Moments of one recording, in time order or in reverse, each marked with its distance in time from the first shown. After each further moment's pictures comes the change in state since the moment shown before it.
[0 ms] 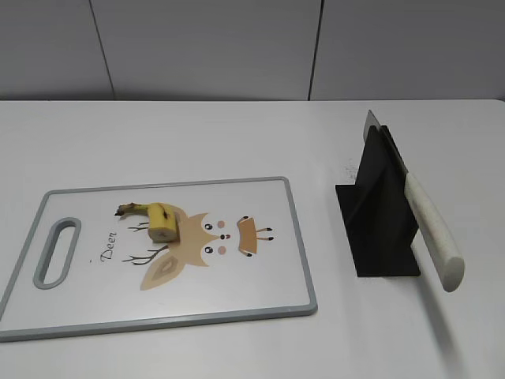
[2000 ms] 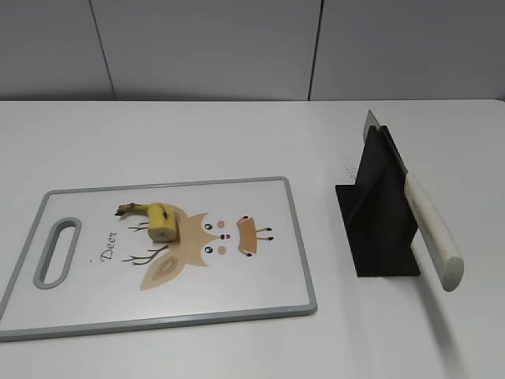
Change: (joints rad) left arm 0.000 0.000 0.000 0.011 0.007 0.000; right arm -0.374 -0.999 0.486 0.034 -0.161 -0.197
